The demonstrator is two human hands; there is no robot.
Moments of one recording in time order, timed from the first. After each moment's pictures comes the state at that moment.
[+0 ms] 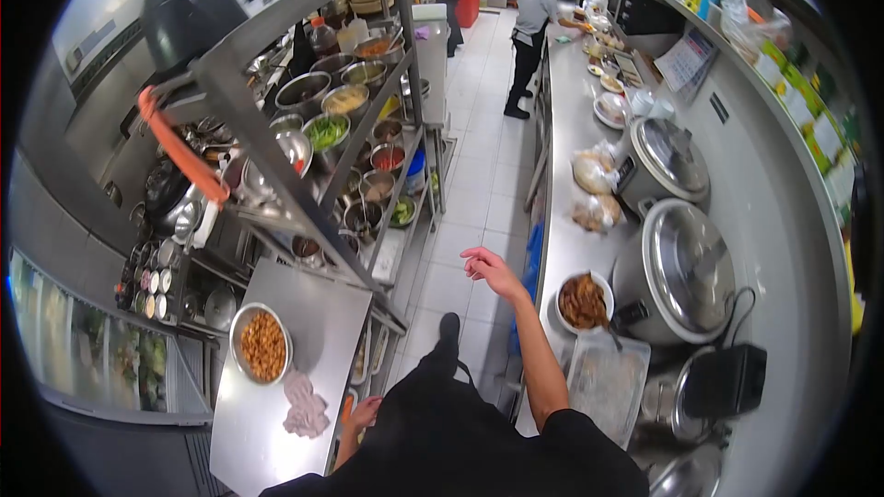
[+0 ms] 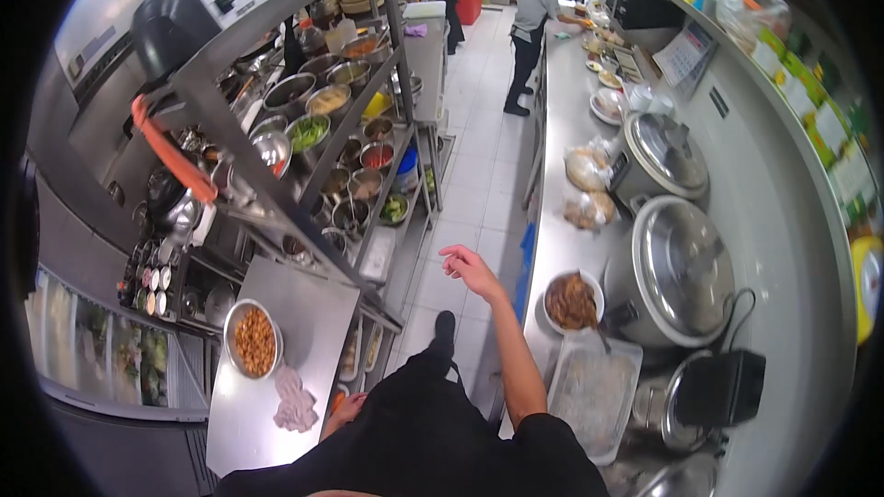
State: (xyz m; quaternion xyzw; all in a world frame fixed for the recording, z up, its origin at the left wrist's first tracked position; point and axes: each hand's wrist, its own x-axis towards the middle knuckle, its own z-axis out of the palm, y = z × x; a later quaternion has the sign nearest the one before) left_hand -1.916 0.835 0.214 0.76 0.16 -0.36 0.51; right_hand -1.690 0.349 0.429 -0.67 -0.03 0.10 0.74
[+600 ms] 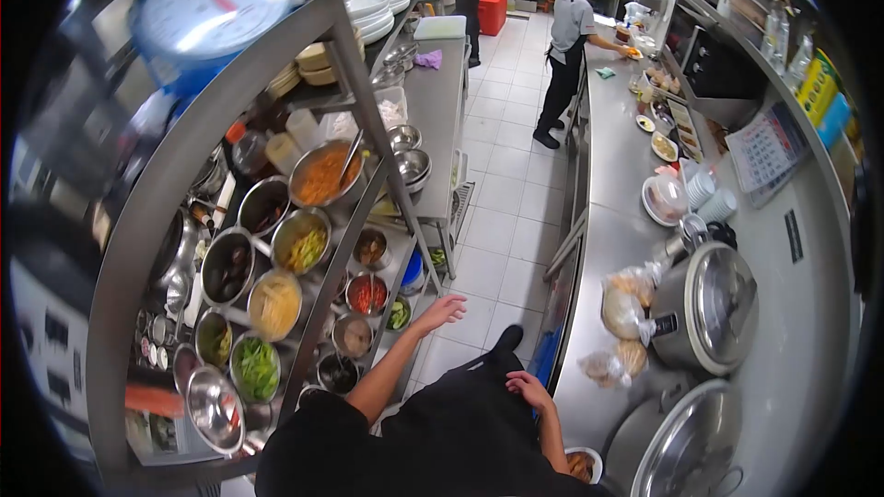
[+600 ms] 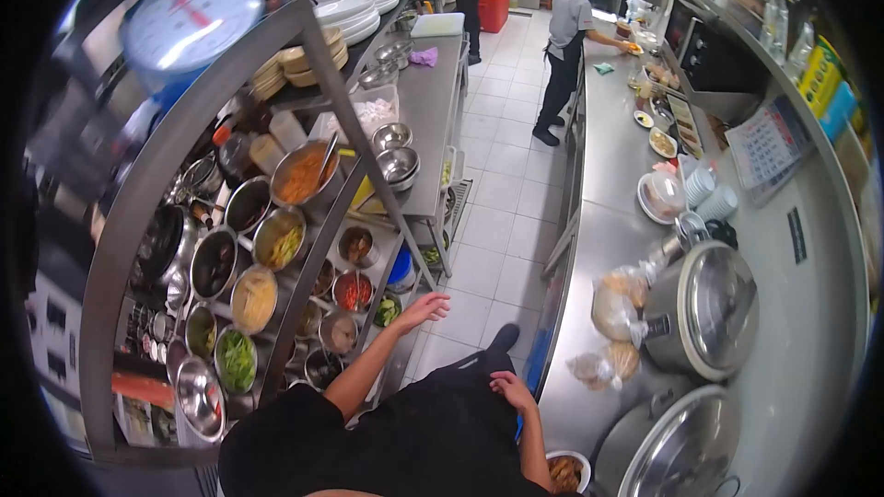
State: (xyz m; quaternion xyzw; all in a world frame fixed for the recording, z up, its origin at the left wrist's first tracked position) left_hand -1.223 0.409 0.306 0.69 -0.08 -0.41 0.59; right_hand -1.485 0.157 0.252 -0.60 0.22 0.25 0.73
